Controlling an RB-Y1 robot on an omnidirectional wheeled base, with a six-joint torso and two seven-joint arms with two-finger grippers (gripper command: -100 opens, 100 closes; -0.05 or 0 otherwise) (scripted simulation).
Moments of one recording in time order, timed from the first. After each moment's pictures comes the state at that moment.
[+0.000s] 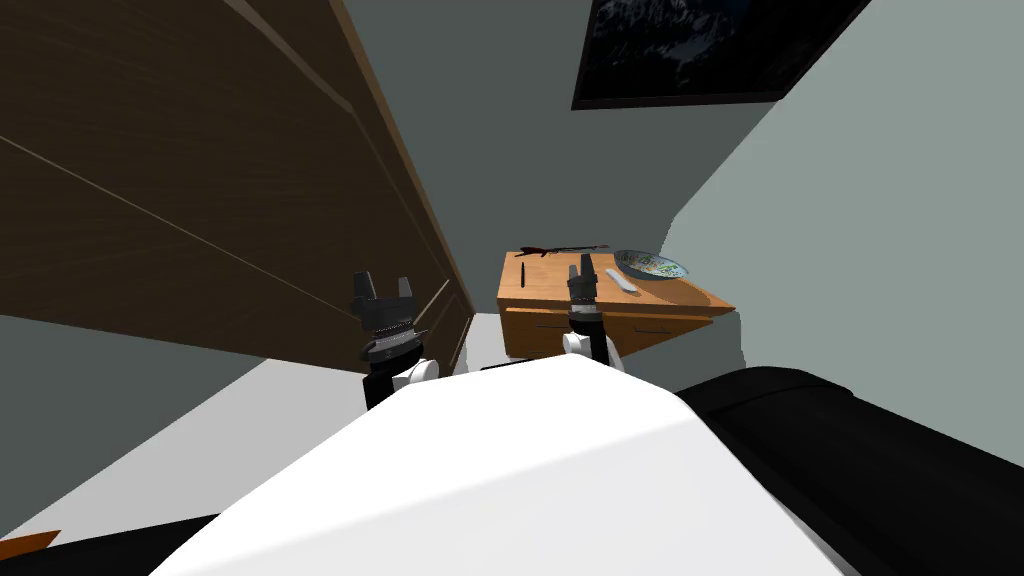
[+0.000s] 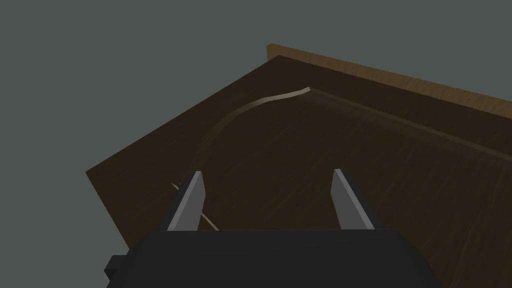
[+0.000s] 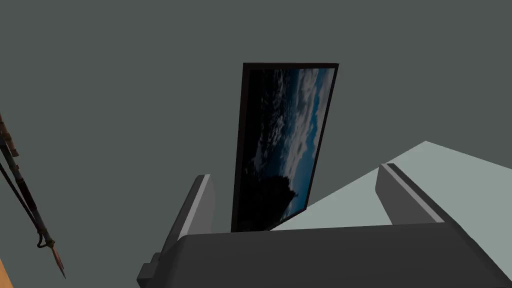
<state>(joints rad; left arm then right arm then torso) 0.50 0.03 -0.04 -2.31 0.07 -0.51 0.09 0.47 0.00 -0.02 -2.27 0.07 -0.44 0.11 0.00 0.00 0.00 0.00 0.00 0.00</state>
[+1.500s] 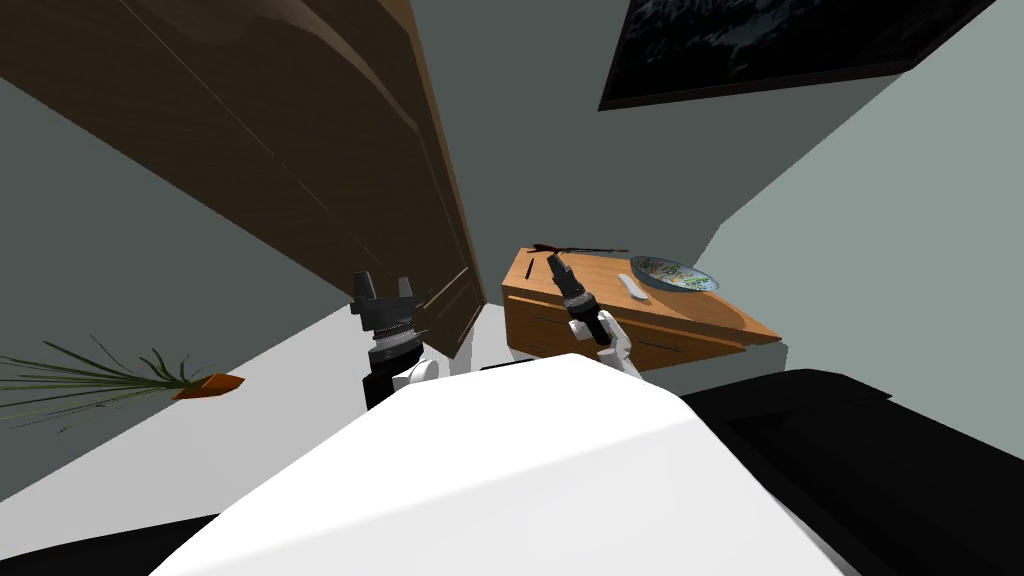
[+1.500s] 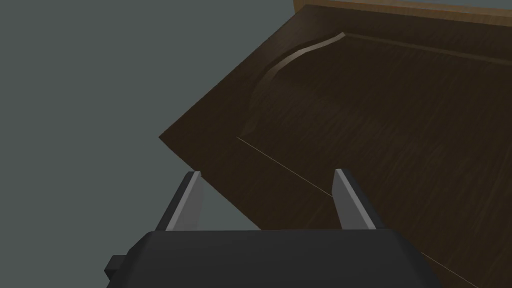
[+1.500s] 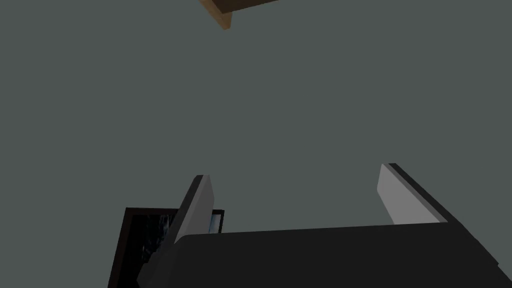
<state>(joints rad) 0.50 0.03 -0.04 -2.31 0.07 -0.51 0.09 0.26 -0.39 0.00 -2.15 0.25 -0.58 0.17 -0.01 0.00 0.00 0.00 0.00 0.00</state>
